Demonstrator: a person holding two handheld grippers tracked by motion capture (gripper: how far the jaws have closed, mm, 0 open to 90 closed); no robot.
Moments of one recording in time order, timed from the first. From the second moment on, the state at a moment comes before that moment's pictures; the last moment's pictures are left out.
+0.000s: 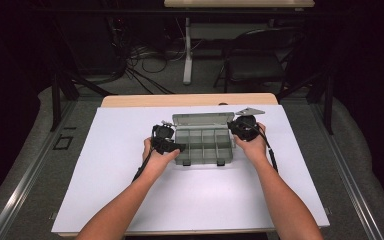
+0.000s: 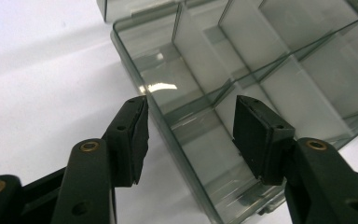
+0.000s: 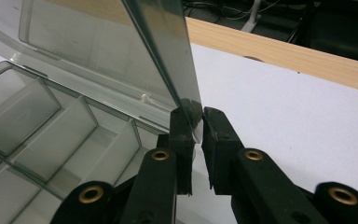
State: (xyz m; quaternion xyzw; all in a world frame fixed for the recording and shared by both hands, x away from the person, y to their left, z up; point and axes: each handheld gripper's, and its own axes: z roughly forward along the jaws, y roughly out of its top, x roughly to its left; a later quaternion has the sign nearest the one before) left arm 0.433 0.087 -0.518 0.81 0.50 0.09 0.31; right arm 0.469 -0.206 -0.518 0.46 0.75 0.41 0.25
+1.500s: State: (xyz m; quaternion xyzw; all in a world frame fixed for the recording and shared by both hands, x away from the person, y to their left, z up) left arm 0.428 0.082 -0.547 0.81 0.50 0.12 0.29; right arm 0.469 -0.204 -0.519 0.47 0.74 0.41 0.26
